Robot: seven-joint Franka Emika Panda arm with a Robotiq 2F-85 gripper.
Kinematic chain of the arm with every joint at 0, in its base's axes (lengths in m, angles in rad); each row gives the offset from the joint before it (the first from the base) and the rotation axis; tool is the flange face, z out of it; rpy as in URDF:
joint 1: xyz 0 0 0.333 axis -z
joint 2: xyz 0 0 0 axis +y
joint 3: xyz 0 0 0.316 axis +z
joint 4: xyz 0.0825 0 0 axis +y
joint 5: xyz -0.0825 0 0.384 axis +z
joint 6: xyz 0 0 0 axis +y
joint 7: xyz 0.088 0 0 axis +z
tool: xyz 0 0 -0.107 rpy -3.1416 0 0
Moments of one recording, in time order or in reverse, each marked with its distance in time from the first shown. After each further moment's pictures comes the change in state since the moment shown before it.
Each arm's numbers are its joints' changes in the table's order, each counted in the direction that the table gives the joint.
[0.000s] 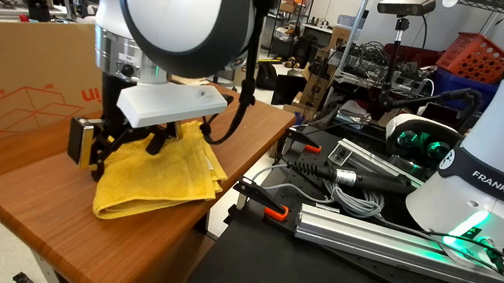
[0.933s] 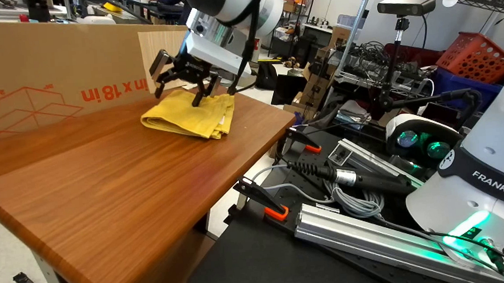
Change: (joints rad) arm 0.594 0.014 0.218 -0.040 0.343 -0.094 0.335
